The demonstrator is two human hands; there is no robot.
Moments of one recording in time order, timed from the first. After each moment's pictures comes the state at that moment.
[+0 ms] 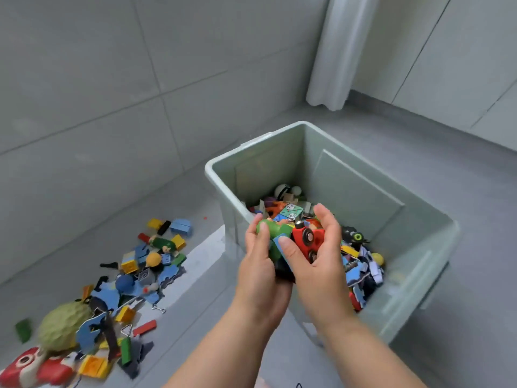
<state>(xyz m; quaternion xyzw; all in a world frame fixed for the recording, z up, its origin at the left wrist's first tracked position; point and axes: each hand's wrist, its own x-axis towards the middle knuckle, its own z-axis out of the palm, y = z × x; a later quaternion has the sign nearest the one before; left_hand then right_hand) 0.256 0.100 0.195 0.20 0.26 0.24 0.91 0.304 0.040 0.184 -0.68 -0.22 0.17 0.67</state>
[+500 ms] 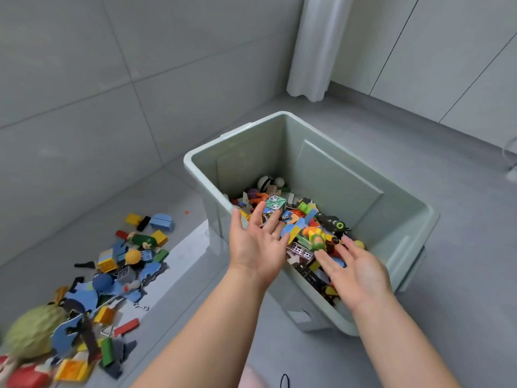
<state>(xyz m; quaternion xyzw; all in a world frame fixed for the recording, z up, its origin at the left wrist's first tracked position) 0.296 0.119 0.171 0.06 0.30 0.16 0.94 0.369 -0.010 0.161 -0.44 0.24 0.29 0.81</state>
